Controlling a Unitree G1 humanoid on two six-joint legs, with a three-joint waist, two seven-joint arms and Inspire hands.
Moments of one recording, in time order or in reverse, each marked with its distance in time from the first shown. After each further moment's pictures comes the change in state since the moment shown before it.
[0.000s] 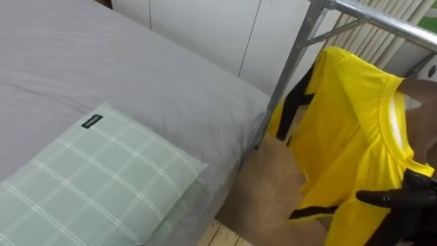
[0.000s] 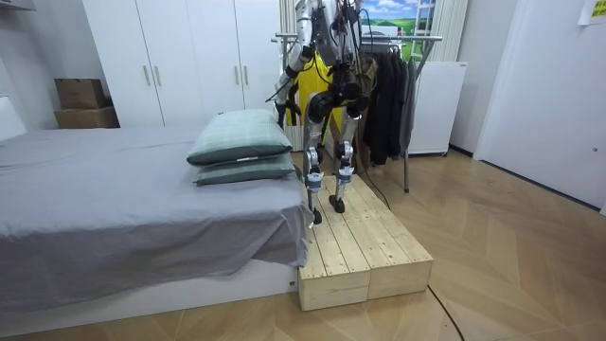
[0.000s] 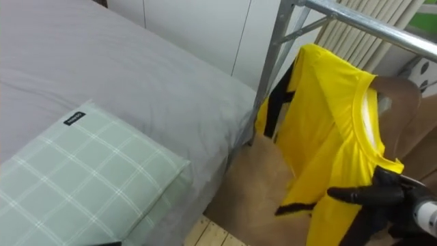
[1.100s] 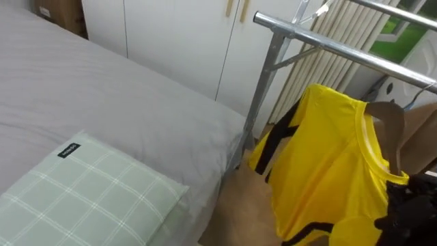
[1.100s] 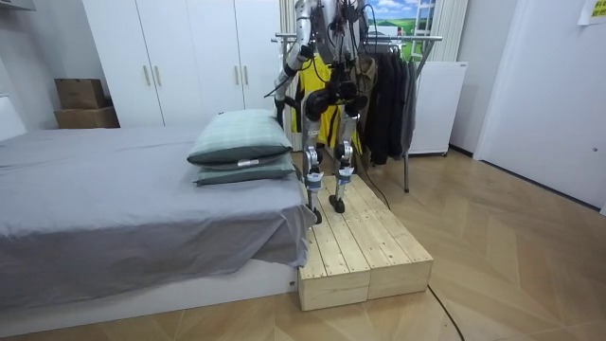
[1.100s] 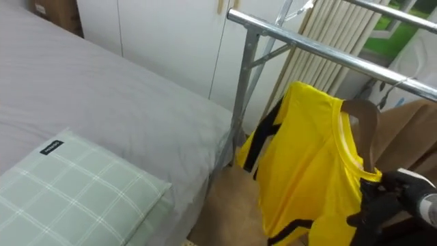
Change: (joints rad) left arm 0.087 -0.002 0.040 -0.060 0.029 -0.013 0.005; right arm 0.120 -0.002 -0.020 -0.294 -0.604 -0.054 -0.200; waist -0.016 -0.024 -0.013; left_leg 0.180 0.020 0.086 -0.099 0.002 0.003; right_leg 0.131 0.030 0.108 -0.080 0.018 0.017
